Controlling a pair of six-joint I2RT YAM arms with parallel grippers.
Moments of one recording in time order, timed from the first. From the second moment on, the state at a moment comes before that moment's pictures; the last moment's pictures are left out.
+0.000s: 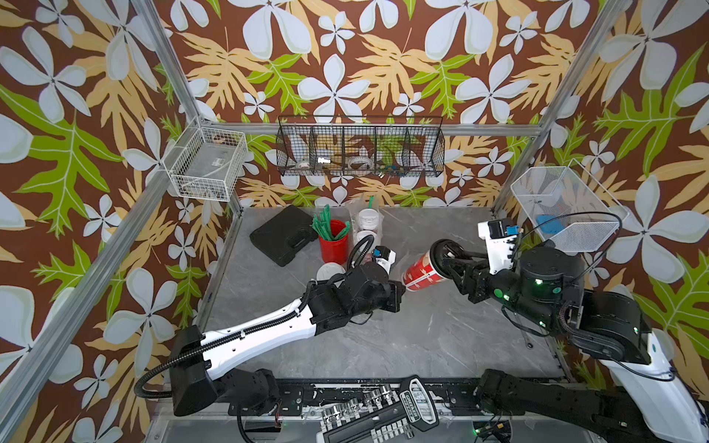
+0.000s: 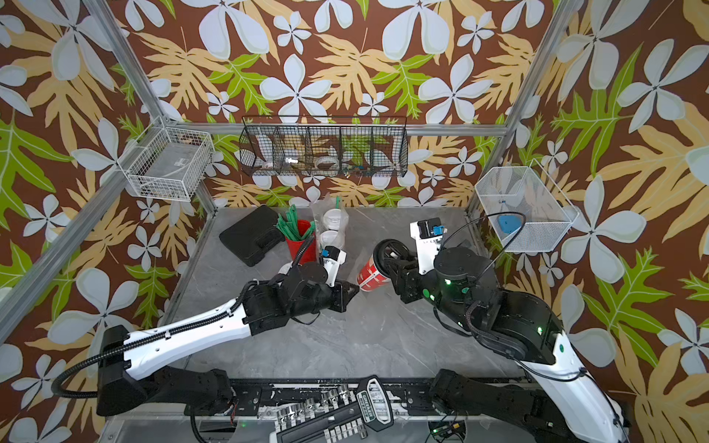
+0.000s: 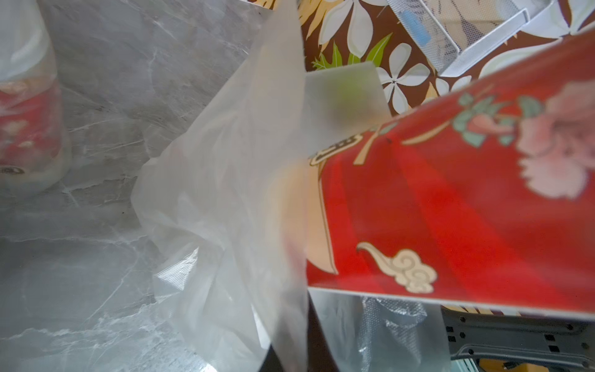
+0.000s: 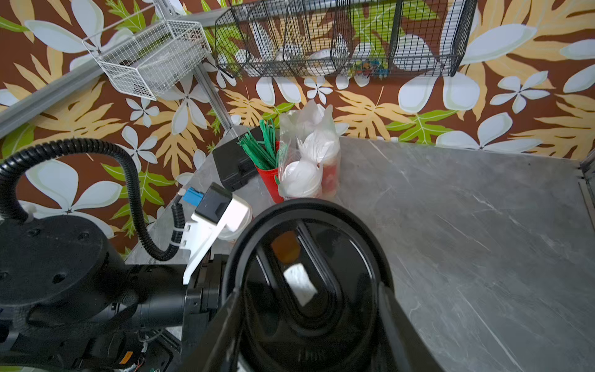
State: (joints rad) left arm -1.05 1.34 1.15 -0.32 -0.07 -0.77; right arm 0.92 0.96 1.60 -1.10 0.35 0.43
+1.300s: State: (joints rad) left arm -0.99 1.25 0.98 -0.10 -0.16 -1.03; right arm 0.92 0.87 1.17 -0.90 0.16 0.60
